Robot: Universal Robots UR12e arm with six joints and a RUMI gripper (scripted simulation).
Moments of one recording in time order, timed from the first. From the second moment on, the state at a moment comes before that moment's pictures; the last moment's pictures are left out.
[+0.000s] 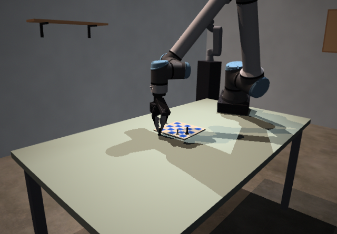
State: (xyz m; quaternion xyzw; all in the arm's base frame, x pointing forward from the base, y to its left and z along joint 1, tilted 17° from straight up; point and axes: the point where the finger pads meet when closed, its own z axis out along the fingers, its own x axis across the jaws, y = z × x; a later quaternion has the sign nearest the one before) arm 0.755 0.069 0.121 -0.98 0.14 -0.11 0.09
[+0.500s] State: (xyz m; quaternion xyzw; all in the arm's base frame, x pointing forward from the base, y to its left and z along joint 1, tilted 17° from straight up) arm 0.755 0.069 0.122 -0.98 0.14 -0.11 0.09
